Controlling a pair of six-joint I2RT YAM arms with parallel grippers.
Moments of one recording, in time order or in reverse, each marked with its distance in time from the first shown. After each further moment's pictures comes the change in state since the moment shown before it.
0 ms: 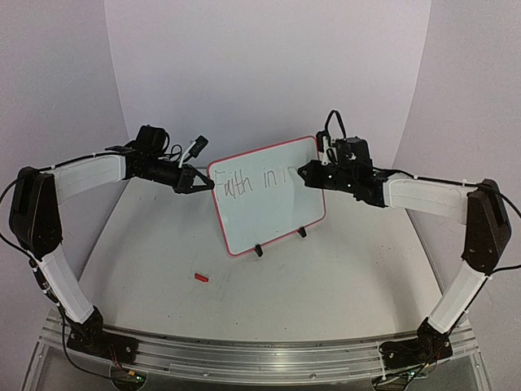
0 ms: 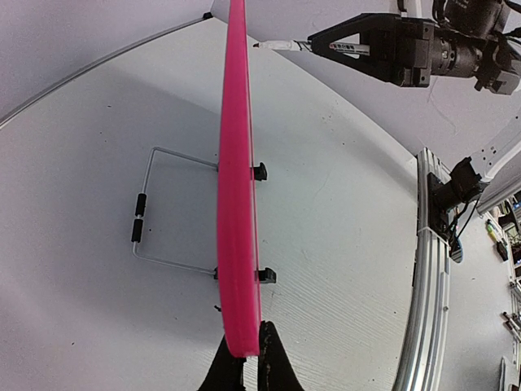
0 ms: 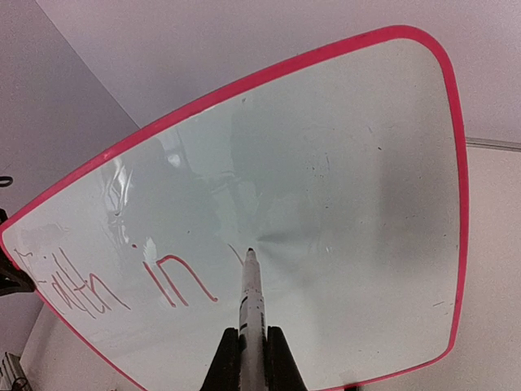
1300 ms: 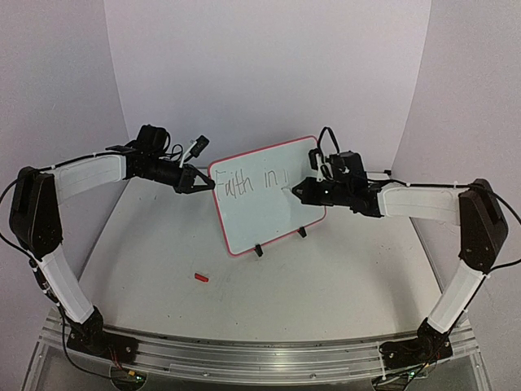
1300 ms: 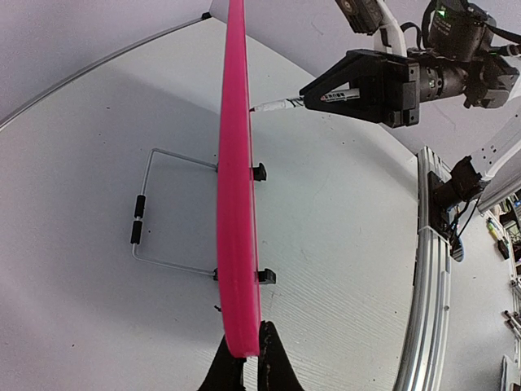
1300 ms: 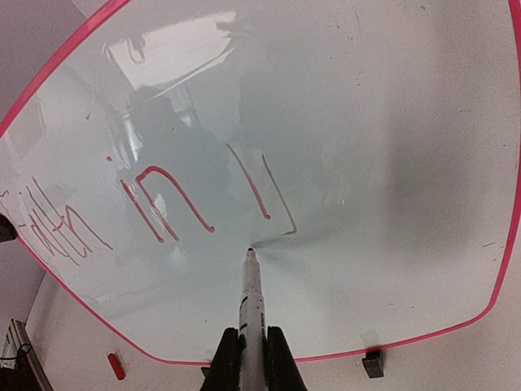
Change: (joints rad) left arm -0.006 0.000 0.005 -0.002 -0.005 0.003; right arm 0.017 0.021 -0.083 0.011 -0.085 0.024
